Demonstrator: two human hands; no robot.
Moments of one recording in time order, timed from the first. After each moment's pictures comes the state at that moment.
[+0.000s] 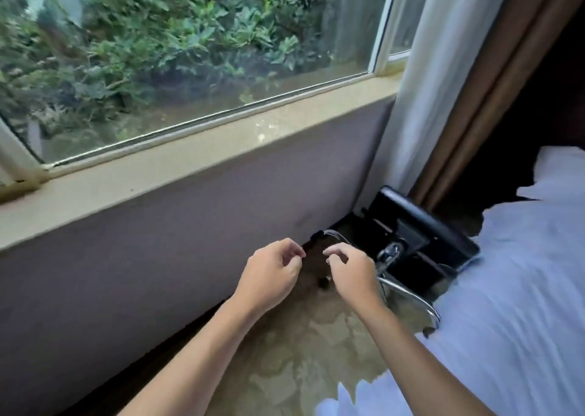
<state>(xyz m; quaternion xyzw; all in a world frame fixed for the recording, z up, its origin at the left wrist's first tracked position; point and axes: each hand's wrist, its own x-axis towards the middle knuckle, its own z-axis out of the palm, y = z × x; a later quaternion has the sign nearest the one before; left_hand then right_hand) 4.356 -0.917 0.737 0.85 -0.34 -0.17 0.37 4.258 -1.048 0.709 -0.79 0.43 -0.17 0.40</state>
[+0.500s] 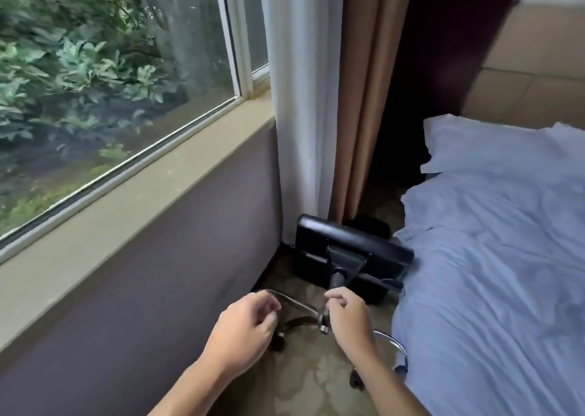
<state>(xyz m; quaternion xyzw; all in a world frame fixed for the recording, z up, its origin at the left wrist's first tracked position) 4.422 -1.208 0.708 0.80 -0.49 -0.27 0.23 4.261 -1.313 0.646 -0.59 0.62 -0.23 0.46</state>
